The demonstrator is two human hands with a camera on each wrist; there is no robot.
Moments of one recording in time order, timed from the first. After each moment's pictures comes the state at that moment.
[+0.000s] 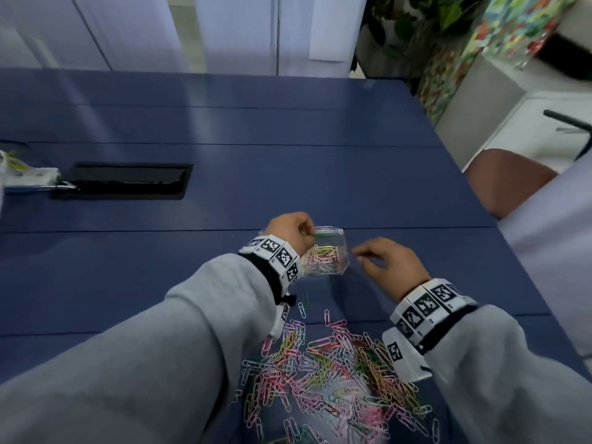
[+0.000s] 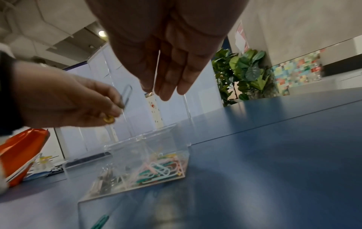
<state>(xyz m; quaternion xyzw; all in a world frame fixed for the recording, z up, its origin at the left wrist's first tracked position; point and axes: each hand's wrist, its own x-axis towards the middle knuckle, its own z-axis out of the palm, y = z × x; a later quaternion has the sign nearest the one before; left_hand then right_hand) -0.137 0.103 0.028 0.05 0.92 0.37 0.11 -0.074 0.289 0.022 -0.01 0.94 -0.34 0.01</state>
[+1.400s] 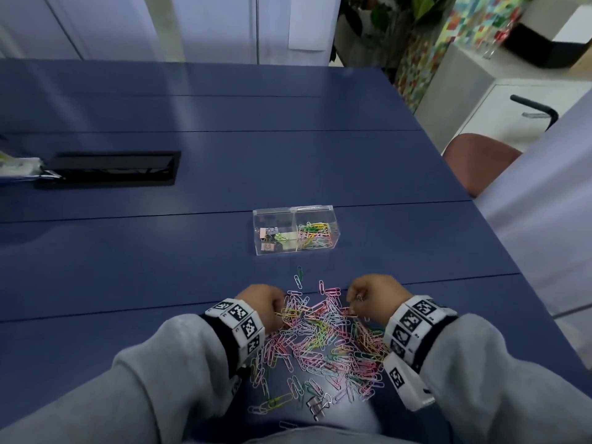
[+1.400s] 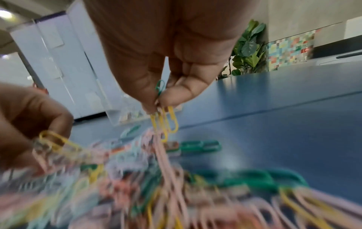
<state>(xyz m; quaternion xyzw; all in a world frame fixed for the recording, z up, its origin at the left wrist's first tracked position) -0.028 0.050 -0.021 0.13 0.92 0.17 0.33 -0.002 0.276 -0.008 0.03 0.94 -0.22 0.24</state>
